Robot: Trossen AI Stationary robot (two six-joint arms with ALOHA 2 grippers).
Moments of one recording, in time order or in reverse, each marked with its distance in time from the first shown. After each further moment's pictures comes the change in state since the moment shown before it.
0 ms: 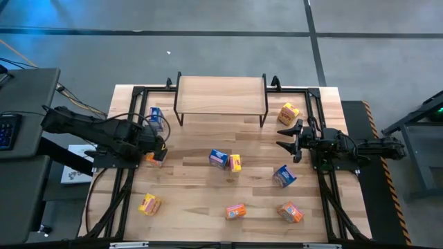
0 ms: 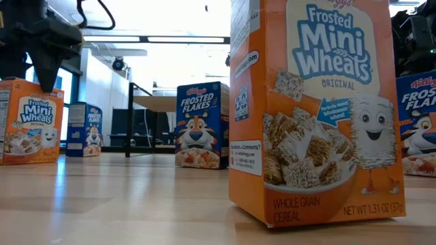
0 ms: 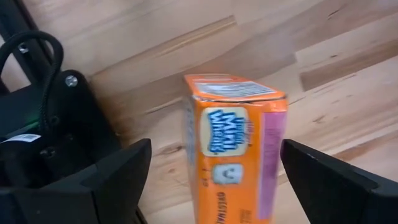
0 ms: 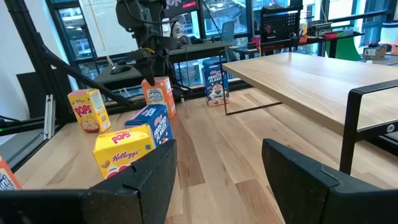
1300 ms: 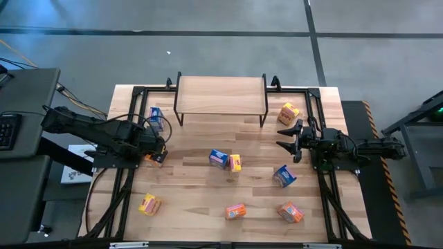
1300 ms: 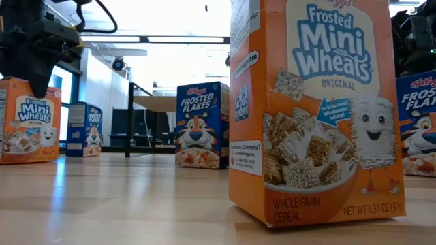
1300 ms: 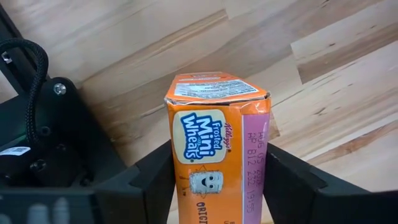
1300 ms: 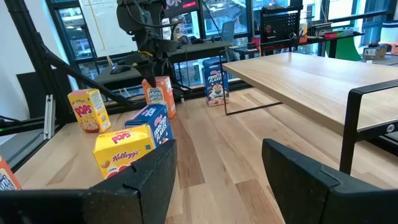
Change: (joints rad) left arm 0.000 0.000 -0.021 0.039 0.014 0.068; right arm 0.000 0.000 0.000 0.000 0.000 0.000
